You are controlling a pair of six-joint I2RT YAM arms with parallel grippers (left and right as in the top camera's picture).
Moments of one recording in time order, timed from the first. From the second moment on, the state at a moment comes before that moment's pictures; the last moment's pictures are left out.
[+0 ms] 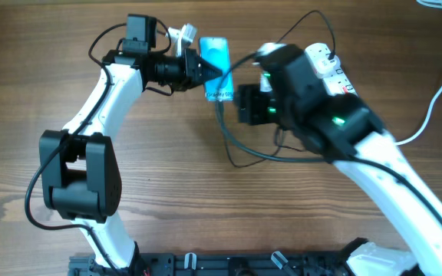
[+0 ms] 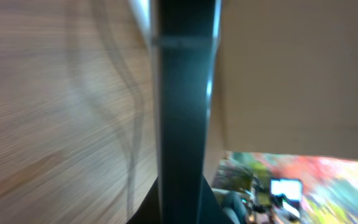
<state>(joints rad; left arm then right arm) -0.15 1.95 1.48 -0.57 1.03 -0.40 0.61 1.42 1.50 -0.91 0.04 0.49</state>
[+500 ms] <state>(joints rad) -0.26 2.17 1.48 -0.61 0.84 -0.32 0.29 1.40 1.48 -1.16 0.12 0.59</state>
